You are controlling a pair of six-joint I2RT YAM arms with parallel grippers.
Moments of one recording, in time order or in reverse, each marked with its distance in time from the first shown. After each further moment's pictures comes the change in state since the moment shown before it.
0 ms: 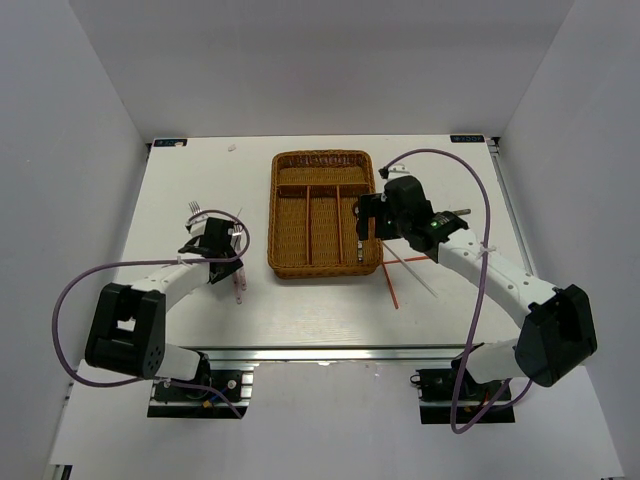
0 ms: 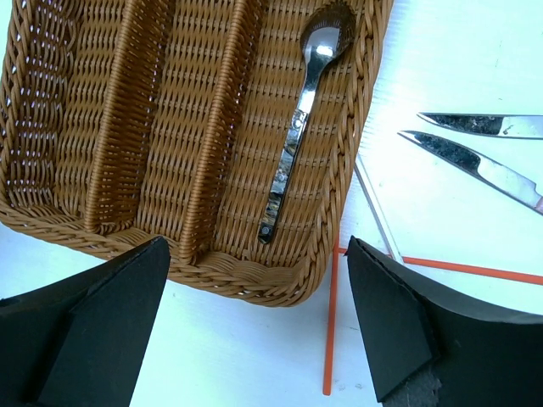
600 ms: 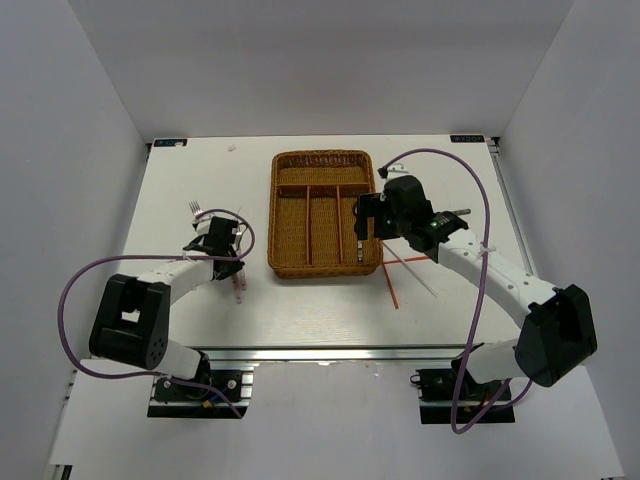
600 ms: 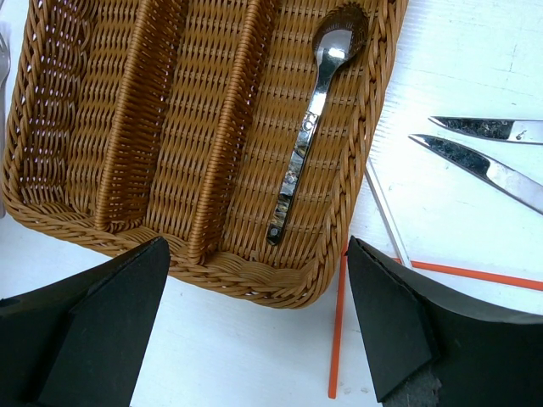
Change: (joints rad) left arm -0.017 0.062 0.007 0.047 0.024 0.044; right arm 0.000 0.000 -0.006 0.015 -0.025 0.000
